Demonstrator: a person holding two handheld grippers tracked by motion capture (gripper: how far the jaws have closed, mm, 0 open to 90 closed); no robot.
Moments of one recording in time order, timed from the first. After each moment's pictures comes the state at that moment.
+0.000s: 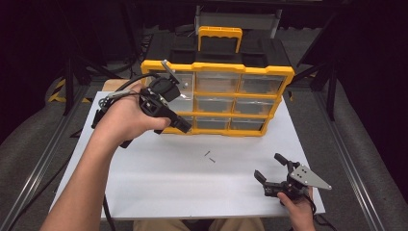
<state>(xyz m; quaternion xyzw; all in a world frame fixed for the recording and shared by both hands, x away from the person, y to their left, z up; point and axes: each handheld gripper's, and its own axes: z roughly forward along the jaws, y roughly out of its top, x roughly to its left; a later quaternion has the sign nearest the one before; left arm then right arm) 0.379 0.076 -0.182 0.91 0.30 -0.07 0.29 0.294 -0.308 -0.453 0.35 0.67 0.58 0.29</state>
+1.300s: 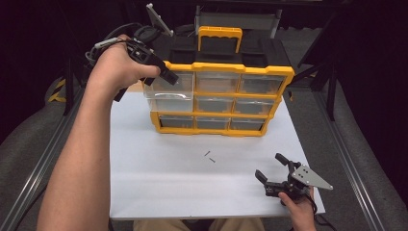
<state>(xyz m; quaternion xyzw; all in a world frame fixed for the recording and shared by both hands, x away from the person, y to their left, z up) 0.444 0.100 -0.131 0.88 0.36 0.02 0.29 0.294 -0.310 -0.452 0.36 0.67 0.59 0.29</state>
